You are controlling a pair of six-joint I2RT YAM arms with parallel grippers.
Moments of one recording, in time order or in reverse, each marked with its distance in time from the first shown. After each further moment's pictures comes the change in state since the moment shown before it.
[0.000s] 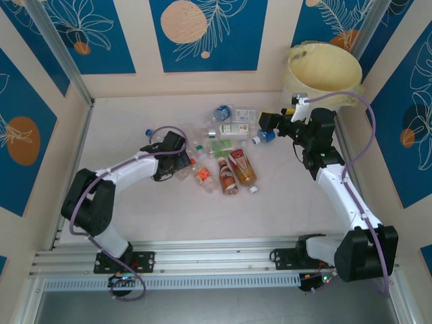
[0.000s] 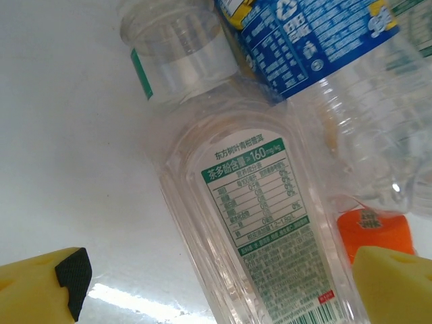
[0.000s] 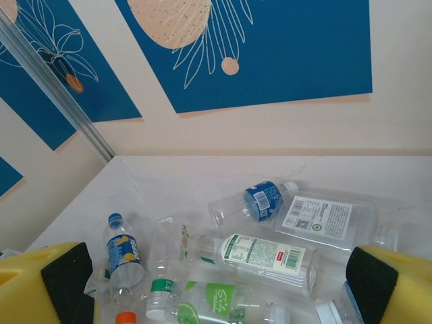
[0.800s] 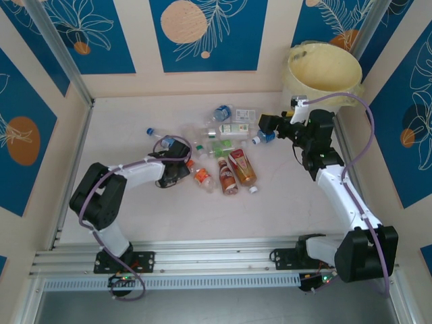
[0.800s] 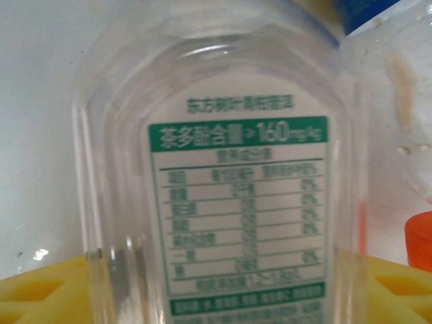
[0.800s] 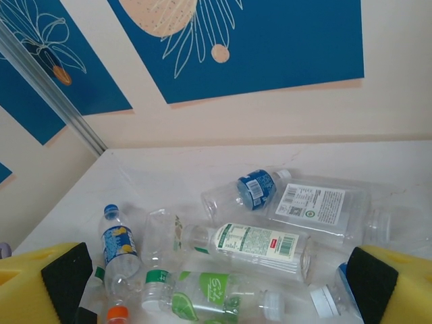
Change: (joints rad) left arm -0.027 0.067 -0.091 0.100 -0.007 -0.050; right arm 0.005 0.010 -0.010 -0.028 0.021 0.002
